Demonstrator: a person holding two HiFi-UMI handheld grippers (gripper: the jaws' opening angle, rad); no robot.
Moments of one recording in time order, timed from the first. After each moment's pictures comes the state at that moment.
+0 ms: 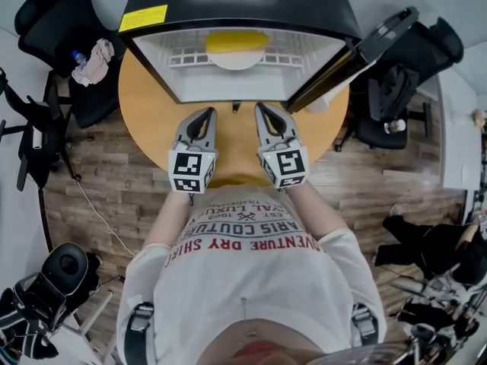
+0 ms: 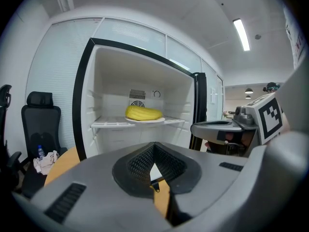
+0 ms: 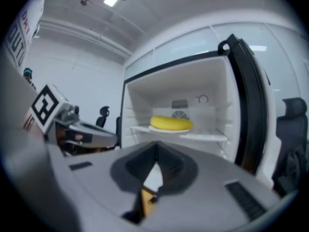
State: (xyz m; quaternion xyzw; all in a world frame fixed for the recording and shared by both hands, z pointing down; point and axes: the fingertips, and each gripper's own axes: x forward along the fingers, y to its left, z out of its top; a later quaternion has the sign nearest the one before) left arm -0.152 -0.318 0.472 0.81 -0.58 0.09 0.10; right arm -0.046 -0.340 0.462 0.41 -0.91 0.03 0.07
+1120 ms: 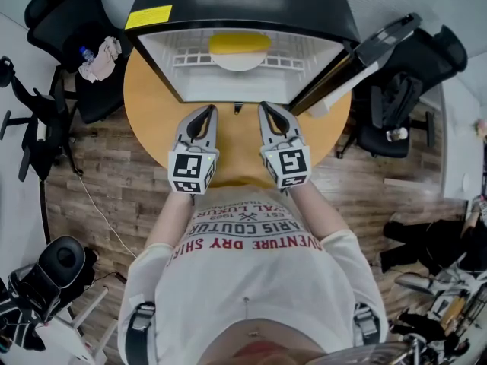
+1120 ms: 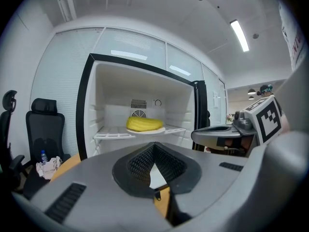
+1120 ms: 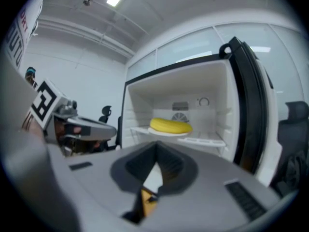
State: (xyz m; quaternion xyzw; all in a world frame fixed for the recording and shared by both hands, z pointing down) left arm -0.149 -0.314 0.444 0.80 -0.60 0.07 0.07; right arm -0.040 -0.341 0.450 0.40 -0.91 0.02 0.08
